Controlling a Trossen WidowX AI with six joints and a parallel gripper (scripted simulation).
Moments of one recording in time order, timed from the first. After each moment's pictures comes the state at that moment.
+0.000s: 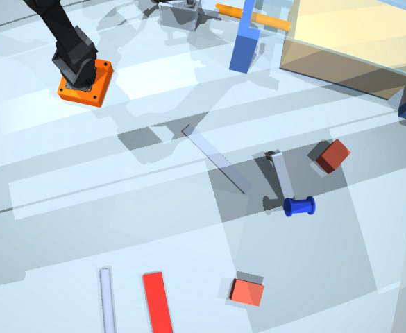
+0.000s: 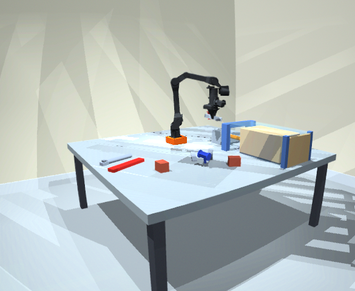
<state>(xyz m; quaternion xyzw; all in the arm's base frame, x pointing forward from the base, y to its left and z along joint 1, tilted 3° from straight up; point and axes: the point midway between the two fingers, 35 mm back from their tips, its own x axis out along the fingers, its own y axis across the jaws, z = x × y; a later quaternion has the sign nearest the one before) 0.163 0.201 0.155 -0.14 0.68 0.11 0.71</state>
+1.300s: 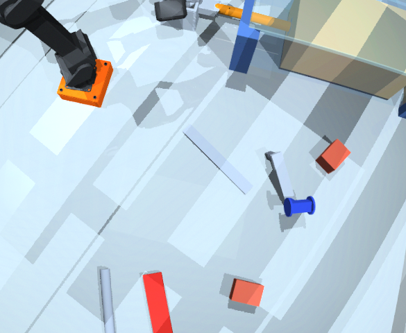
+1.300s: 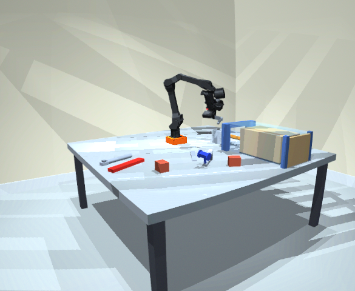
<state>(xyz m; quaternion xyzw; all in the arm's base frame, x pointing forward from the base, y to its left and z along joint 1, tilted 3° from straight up) 0.164 0.200 0.152 0.04 0.70 0.29 0.65</state>
